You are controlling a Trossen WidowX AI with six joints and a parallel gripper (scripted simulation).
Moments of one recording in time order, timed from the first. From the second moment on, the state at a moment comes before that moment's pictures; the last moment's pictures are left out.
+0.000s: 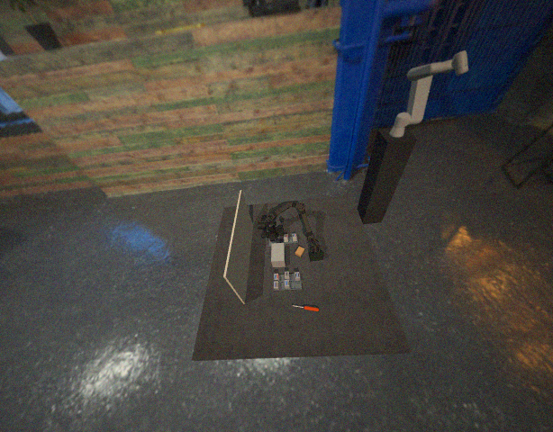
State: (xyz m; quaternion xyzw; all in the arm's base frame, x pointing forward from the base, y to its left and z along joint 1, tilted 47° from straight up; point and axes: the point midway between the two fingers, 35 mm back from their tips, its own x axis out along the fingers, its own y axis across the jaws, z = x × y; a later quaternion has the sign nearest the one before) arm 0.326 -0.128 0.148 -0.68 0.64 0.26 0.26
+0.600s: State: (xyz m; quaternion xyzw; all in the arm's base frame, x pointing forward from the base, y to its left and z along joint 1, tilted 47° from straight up) arm 0.328 -0.096 0.175 -0.68 0.63 0.28 0.24
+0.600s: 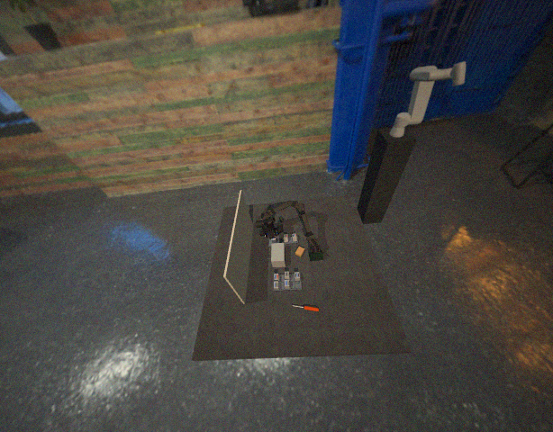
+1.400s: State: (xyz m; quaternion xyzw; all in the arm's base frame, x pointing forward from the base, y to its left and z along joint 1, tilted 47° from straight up) arm 0.322 -0.053 0.215 -0.69 0.62 0.29 0.22
